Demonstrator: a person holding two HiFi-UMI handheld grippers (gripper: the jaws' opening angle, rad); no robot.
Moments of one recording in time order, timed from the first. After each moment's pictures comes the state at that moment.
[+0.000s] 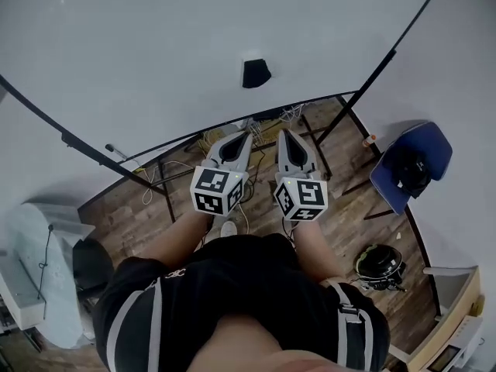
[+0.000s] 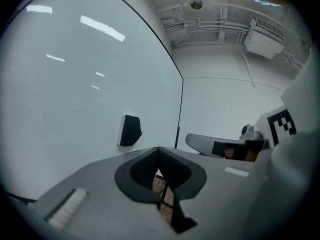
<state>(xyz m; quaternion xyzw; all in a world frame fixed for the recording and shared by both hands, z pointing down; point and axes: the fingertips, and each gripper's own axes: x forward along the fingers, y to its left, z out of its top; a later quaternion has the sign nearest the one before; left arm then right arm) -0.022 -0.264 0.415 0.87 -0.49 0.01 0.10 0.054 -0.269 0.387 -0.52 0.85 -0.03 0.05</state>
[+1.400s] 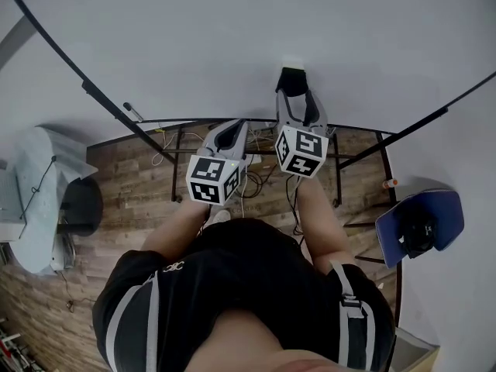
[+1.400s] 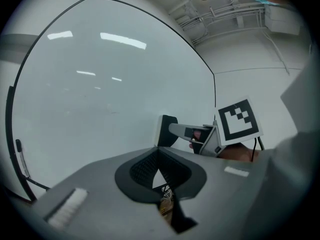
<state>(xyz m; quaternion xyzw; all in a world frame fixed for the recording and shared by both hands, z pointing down) -0.084 -0.306 0.433 0.75 -0.65 0.00 0.11 -0.013 -0.415 0.393 -0.44 0.90 -0.01 0.00</state>
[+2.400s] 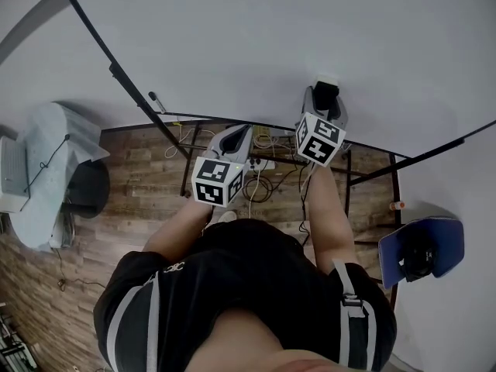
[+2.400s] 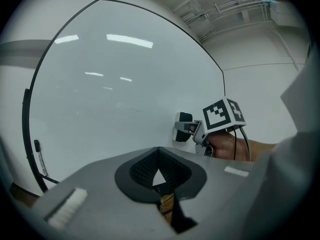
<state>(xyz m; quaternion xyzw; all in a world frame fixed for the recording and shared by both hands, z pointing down) -0.137 -0.284 0.446 0.72 -0.68 0.01 0.12 -0.041 -0.461 0.403 -0.49 0.87 -0.01 -0.05</state>
